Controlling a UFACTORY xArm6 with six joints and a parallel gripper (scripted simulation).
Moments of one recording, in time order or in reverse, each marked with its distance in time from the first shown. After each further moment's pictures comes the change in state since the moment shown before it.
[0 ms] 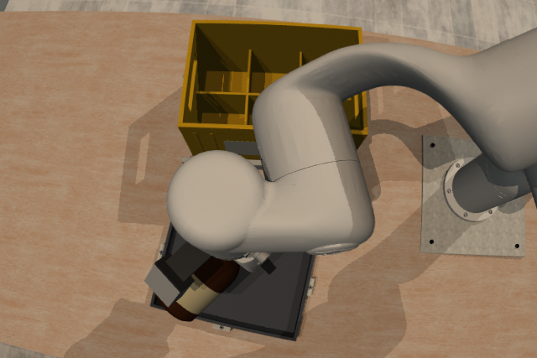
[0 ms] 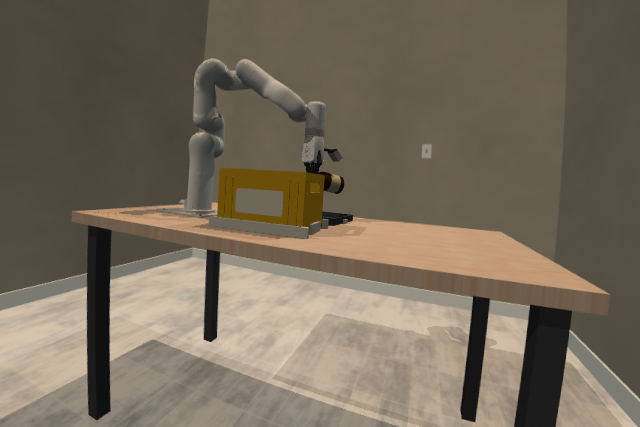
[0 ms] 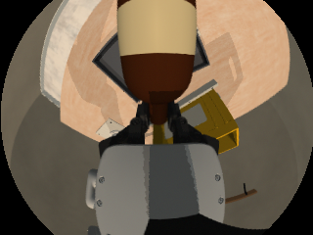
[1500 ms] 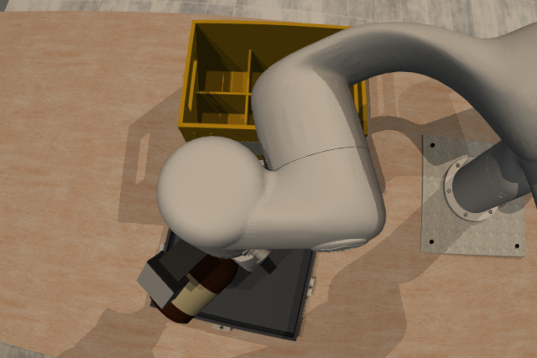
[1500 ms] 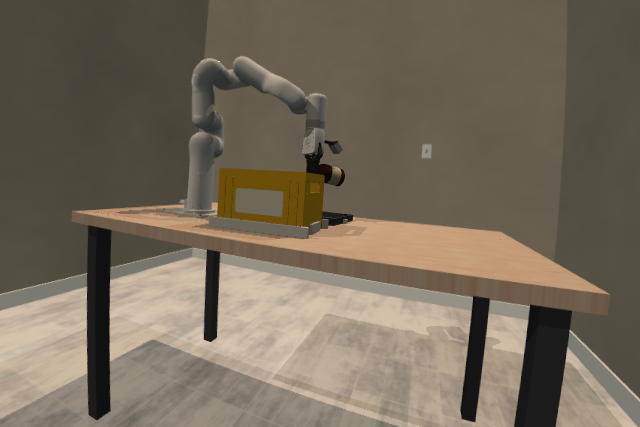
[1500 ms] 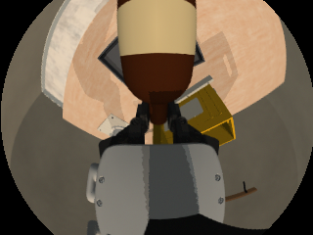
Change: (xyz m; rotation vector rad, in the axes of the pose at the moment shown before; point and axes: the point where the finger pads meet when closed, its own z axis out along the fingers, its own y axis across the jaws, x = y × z) arm 0.000 0.000 -0.031 -0.001 0.001 0.000
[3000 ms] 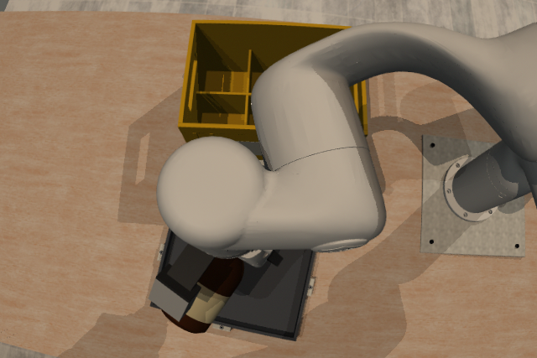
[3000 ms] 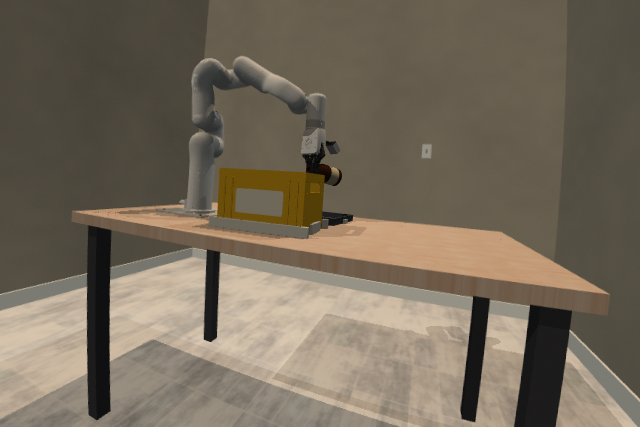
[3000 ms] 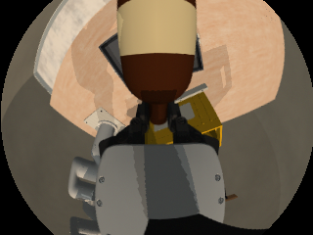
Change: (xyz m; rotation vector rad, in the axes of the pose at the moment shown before) arm 0.000 0.000 0.000 -0.001 -0.001 -0.195
